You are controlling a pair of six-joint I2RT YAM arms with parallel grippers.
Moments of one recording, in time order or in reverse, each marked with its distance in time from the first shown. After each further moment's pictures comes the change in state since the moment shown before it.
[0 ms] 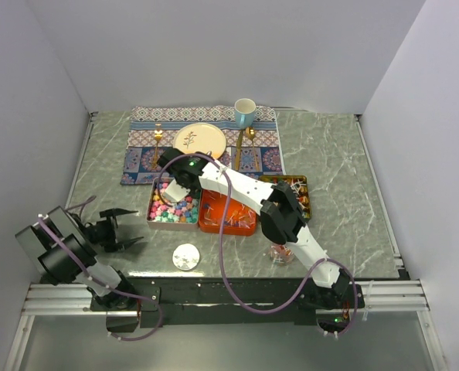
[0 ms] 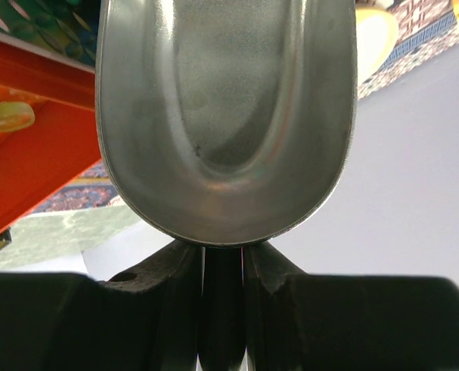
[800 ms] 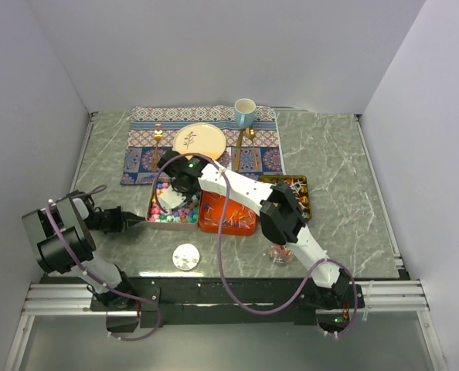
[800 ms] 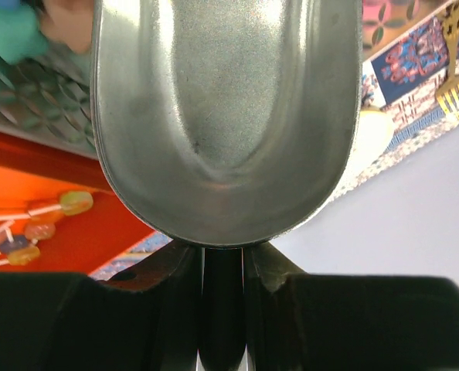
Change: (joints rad) left arm -0.218 0.080 0.100 0.117 -0.168 -0.208; right arm 0.006 -0.003 -0.019 -0.018 -0.232 0.068
